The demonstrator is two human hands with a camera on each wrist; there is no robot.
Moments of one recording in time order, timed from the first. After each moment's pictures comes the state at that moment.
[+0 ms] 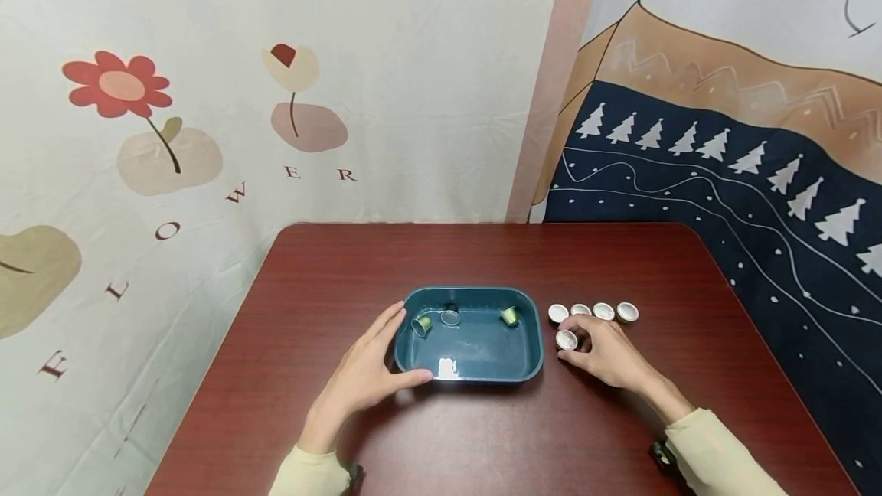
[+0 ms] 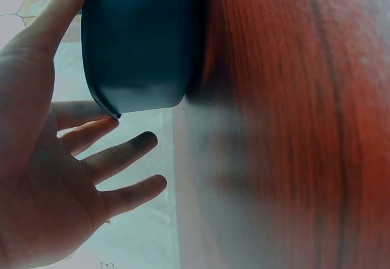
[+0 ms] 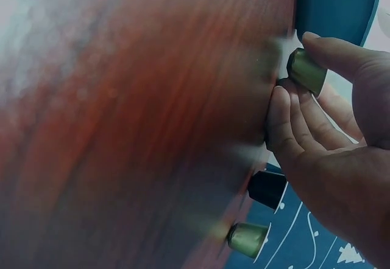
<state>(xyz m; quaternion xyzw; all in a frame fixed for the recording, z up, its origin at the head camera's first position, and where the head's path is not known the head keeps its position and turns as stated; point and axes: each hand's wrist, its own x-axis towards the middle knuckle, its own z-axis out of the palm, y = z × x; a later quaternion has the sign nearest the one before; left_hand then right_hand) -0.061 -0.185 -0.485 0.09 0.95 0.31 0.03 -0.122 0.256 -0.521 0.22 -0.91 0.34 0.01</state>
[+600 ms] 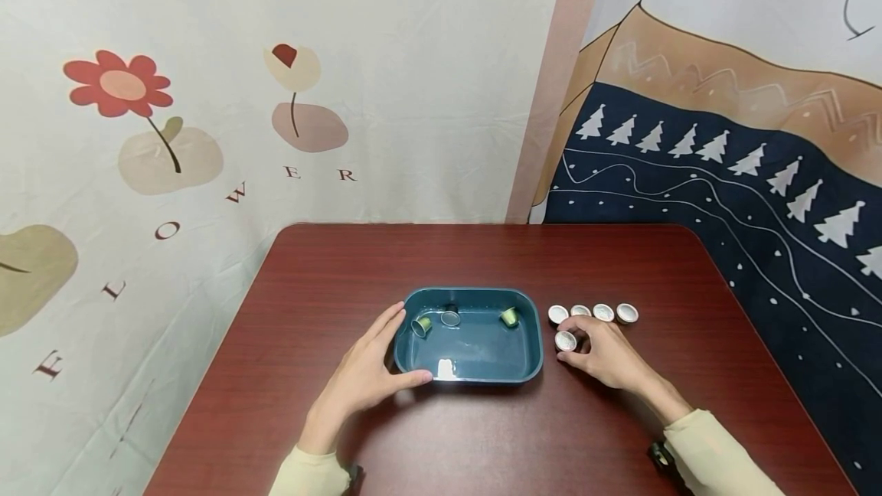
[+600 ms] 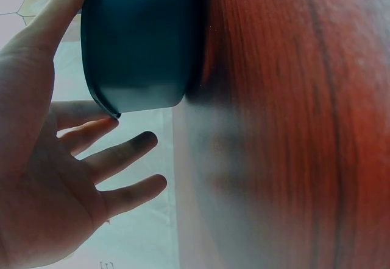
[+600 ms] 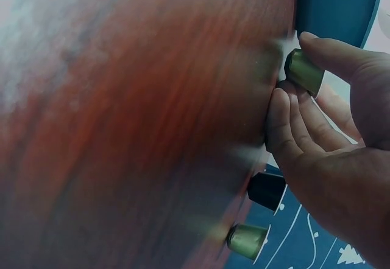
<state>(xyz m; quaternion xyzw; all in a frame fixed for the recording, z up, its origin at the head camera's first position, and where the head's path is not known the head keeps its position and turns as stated) -0.062 -0.186 -0.488 0.09 0.95 0.31 0.03 -0.124 0.255 -0.522 0.22 -0.91 0.35 0.01</state>
